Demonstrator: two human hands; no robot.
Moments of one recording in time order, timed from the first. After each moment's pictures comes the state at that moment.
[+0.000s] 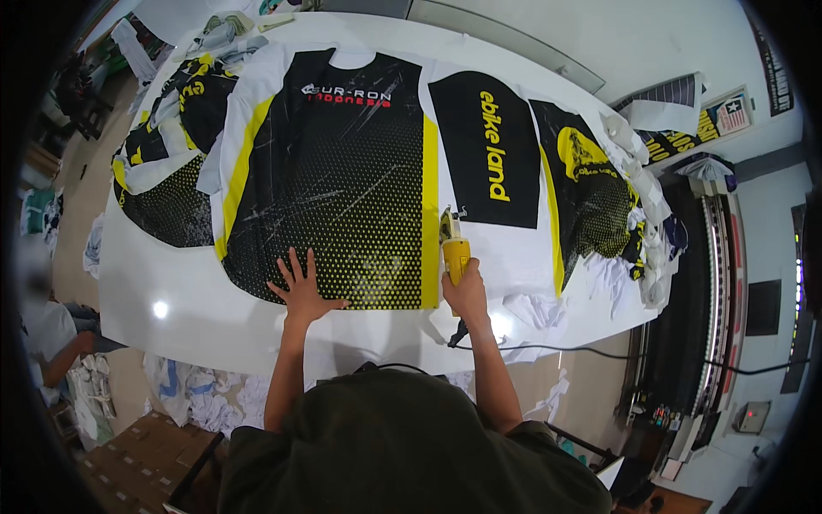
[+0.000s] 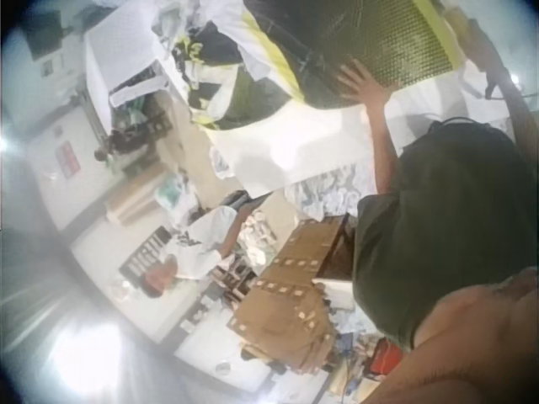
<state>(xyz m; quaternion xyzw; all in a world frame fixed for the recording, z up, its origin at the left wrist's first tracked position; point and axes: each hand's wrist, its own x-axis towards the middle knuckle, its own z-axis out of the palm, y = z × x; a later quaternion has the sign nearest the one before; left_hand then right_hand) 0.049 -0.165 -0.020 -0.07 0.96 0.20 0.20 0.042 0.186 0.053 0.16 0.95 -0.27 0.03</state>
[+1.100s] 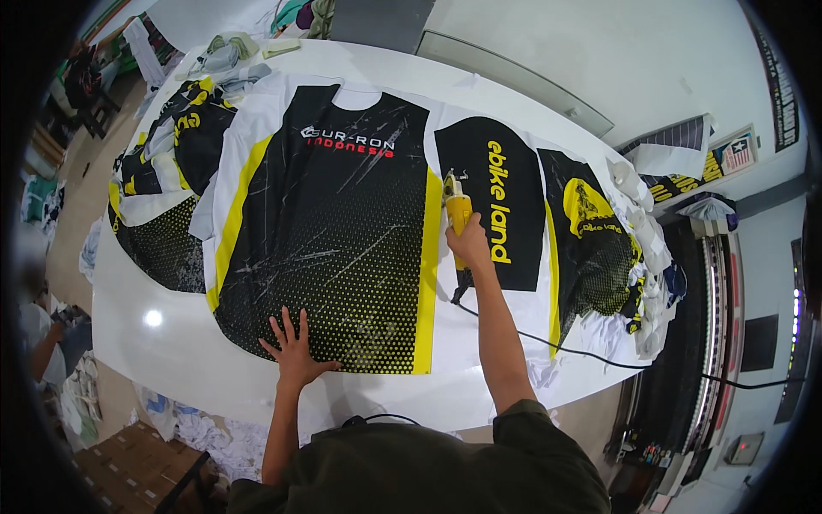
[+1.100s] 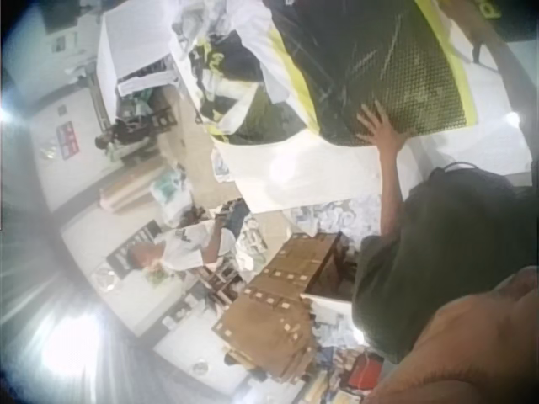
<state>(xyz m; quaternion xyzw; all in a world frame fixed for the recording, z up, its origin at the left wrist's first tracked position) 0.042 -0.155 0.012 -0.10 0.95 0.21 0.21 -0.228 0.210 0.052 0.12 0.96 -0.23 0.03</state>
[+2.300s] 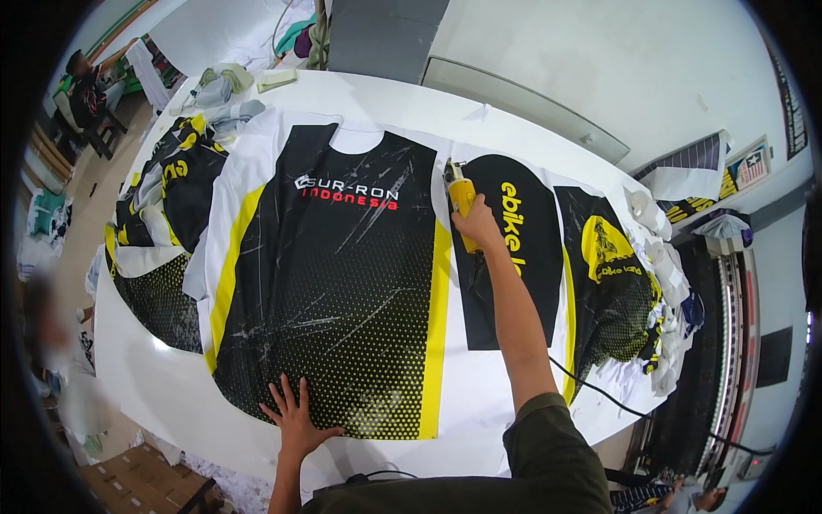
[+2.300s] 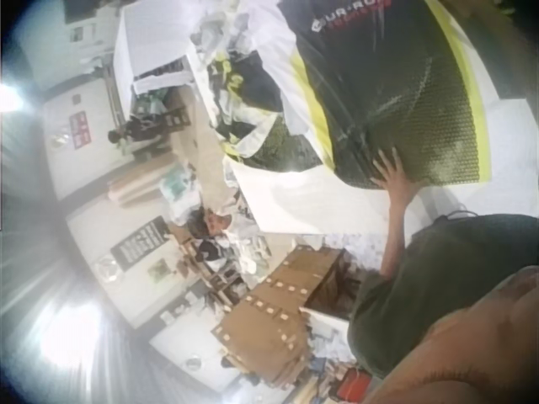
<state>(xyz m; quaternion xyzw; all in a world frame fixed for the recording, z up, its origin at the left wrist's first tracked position) 0.035 -0.156 0.009 -0.11 0.94 0.22 0.24 -0.426 0.215 0.049 0.06 0.97 -0.22 0.05</state>
